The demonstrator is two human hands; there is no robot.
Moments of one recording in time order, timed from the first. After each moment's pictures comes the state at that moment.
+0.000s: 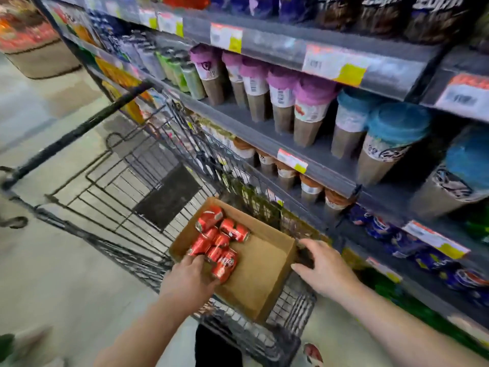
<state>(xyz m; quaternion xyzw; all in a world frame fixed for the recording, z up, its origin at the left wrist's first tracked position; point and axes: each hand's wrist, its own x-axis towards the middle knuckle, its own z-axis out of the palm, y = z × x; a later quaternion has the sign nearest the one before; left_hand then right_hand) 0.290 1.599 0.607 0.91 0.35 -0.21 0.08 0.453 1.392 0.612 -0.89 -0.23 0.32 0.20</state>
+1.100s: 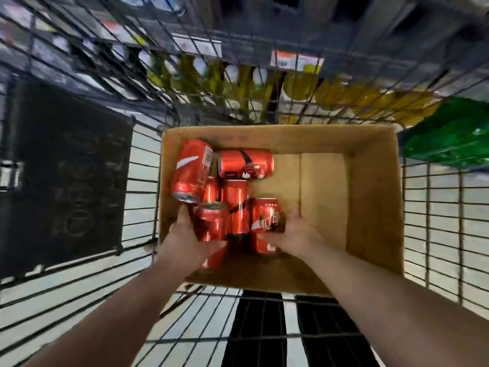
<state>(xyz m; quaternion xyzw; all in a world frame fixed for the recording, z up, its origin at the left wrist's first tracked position) 0.359 1.847 0.333 0.84 0.31 -0.38 0.24 0.387 1.647 0.305 -0.79 0.16 0.52 0.29</state>
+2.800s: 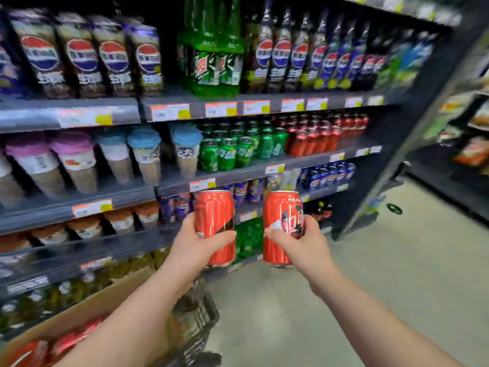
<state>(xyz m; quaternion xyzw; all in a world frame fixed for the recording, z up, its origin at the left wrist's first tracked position) 0.273 1.502 0.725 0.72 -0.10 -0.23 0.65 0.166 1.354 0.749 -0.73 0.36 -0.19 0.55</state>
